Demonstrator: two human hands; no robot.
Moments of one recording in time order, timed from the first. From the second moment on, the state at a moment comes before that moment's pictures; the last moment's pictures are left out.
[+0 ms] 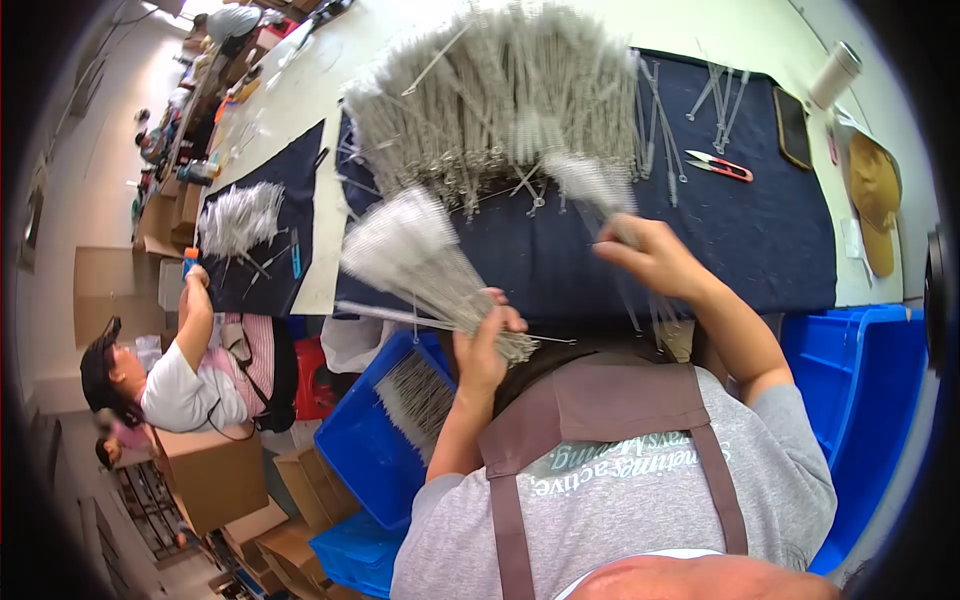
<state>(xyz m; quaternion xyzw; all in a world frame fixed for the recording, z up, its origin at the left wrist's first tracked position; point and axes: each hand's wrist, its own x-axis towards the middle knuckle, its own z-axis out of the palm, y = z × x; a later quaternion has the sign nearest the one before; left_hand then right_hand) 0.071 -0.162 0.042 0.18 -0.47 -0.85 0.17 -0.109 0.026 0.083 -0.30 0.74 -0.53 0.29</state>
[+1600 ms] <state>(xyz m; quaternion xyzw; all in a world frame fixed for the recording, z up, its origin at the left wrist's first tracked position) -0.023 -0.021 0.013 0.17 -0.47 -0.84 -0.22 -0.061 0.130 0.040 0.19 0.35 -0.89 0.24</state>
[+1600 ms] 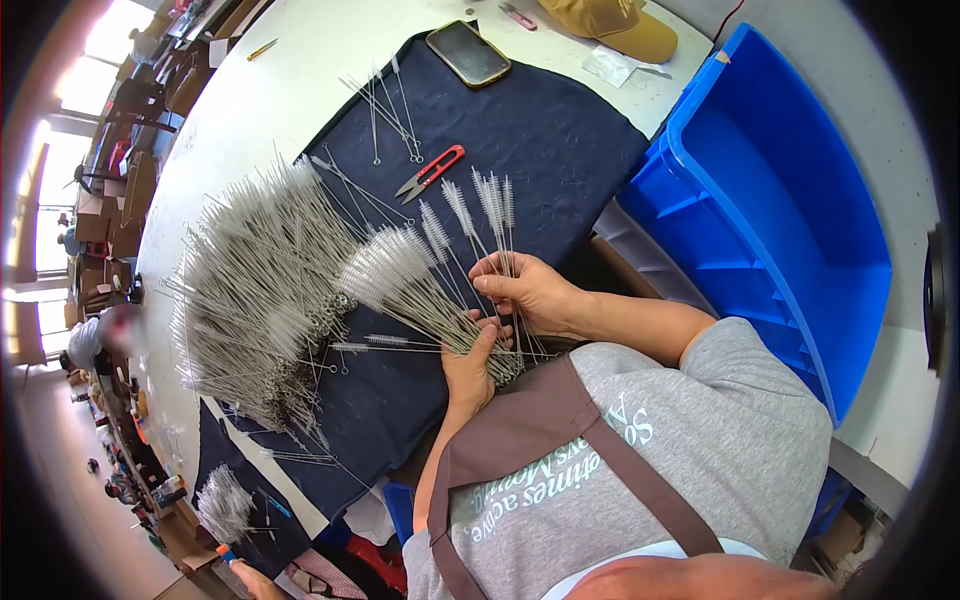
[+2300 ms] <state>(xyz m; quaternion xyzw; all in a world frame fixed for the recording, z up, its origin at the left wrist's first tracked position) -0.006 -0.049 0.014 0.25 -0.51 -0.82 -0.04 -0.094 0.119 0.051 0.17 0.44 -0.88 0.12</state>
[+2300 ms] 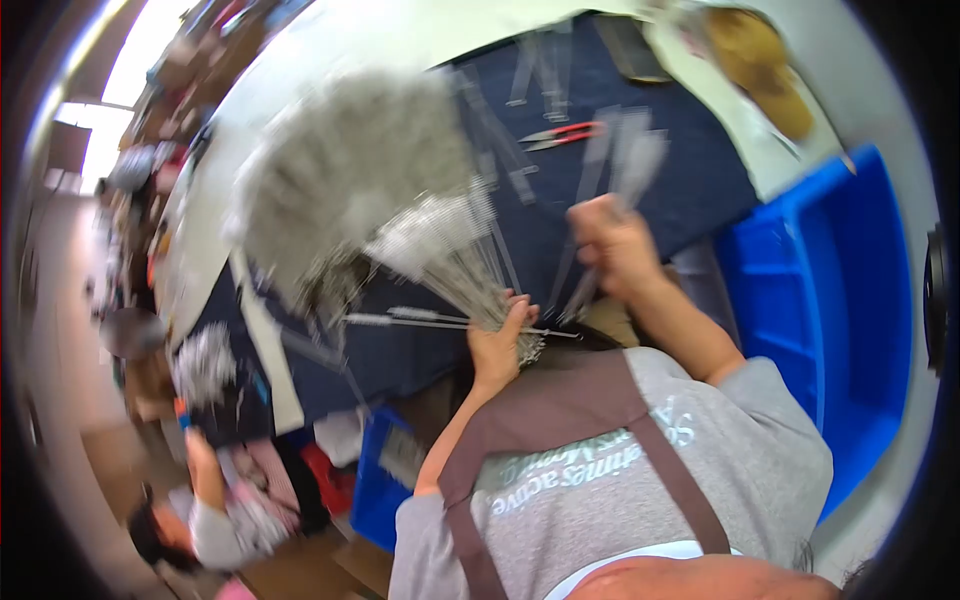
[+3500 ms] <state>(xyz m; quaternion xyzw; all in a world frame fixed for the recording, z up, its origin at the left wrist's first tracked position) 0.033 -0.092 0.012 0.08 -0.44 -0.87 -0.19 -0.002 0.051 0.048 0.18 0.44 -0.85 0.24</state>
